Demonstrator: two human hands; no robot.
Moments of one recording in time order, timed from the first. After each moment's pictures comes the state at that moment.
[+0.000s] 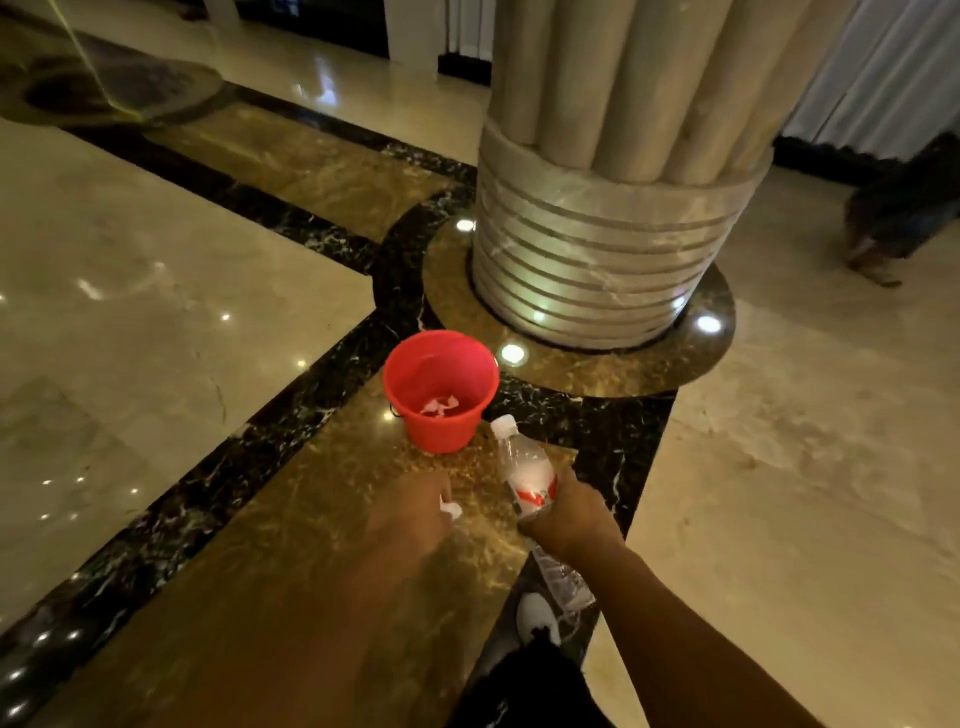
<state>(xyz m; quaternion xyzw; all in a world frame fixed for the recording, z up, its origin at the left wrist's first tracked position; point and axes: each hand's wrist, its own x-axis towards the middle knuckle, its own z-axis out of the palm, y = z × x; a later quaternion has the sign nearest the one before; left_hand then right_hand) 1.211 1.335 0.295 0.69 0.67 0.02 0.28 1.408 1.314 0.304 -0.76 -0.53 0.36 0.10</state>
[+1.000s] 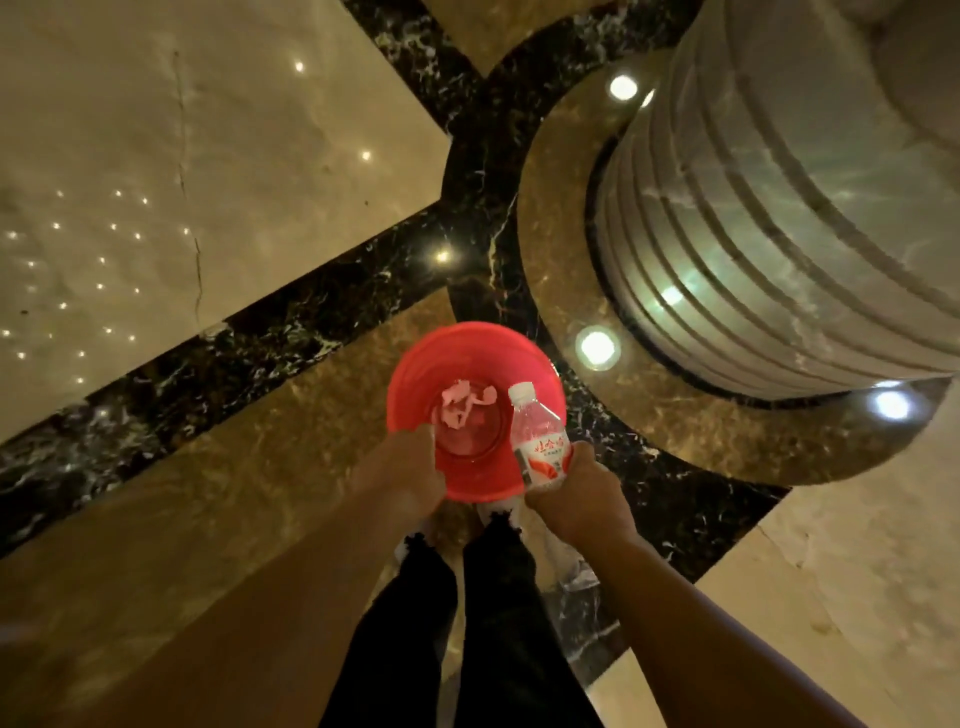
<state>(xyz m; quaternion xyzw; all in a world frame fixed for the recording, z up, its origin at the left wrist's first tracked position) 1.162 1.820 0.107 0.50 0.76 -0.05 0.42 1.360 1.858 0.135 -0.72 -0.55 0.40 -0.11</state>
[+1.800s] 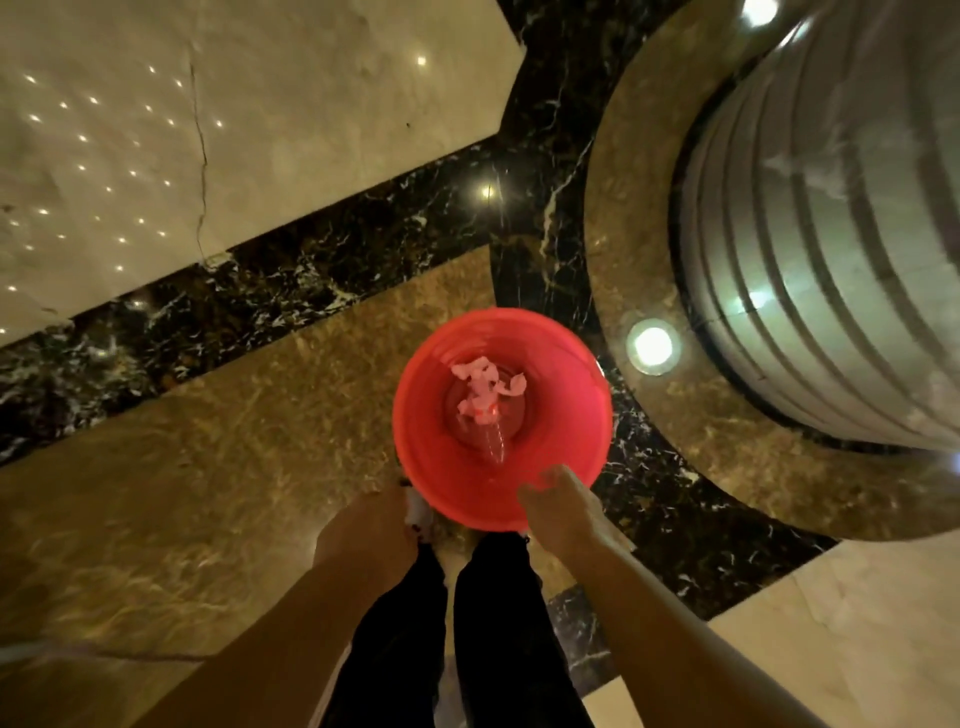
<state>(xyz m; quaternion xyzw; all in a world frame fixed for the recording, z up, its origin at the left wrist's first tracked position) 1.140 1.814 0.001 0.35 0.79 -0.10 0.50 1.316 1.925 0.000 -0.69 -0.49 0.49 -0.22</state>
